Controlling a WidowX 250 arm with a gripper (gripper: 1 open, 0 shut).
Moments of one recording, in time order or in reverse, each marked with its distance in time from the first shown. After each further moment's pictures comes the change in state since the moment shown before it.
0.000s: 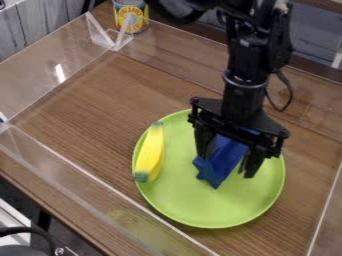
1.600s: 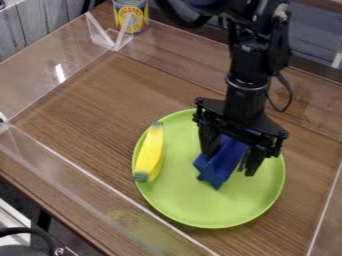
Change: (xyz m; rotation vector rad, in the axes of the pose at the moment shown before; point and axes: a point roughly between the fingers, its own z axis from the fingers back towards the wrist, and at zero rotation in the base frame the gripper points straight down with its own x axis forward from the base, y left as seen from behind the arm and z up) arm 0.016 0.009 -0.010 -0.013 -0.011 -0.015
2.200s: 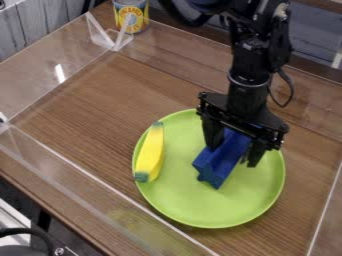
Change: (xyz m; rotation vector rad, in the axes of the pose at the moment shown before) arm 0.002 0.008 -0.022 0.006 0.011 0.011
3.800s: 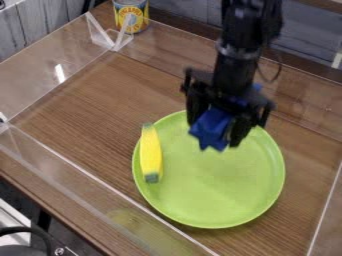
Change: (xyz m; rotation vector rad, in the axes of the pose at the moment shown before) arm 0.005 0.022 0.062 0.074 -0.003 0.002
